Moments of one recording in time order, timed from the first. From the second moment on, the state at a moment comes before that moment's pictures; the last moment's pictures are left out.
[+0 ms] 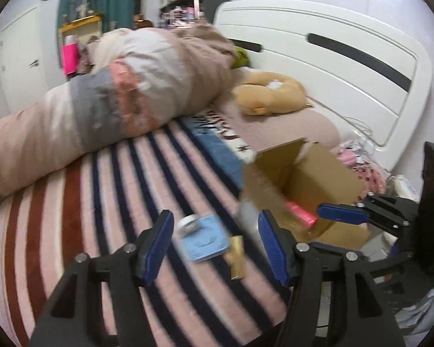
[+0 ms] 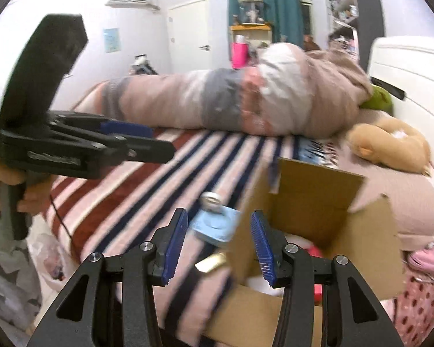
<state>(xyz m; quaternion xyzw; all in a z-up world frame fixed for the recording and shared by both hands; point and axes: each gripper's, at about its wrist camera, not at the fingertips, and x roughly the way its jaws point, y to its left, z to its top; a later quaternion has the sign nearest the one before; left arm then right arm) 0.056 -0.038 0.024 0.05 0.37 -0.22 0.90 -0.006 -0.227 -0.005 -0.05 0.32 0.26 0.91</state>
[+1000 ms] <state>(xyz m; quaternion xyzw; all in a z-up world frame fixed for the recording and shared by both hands) 0.086 0.091 -0.127 -0.03 0.42 -0.18 0.89 0.135 -0.110 -0.193 -0.10 0.47 0.08 0.88</state>
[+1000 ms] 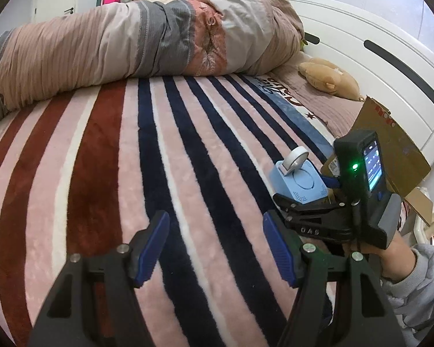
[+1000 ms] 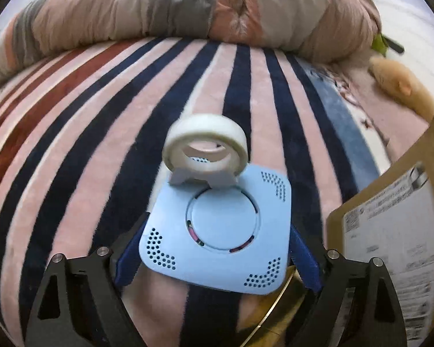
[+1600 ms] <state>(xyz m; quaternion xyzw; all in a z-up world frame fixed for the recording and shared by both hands) 0.084 0.102 -0.139 -0.05 0.44 -0.18 0.88 0.077 -0.046 -0.188 -0.16 0.46 0.30 0.82</state>
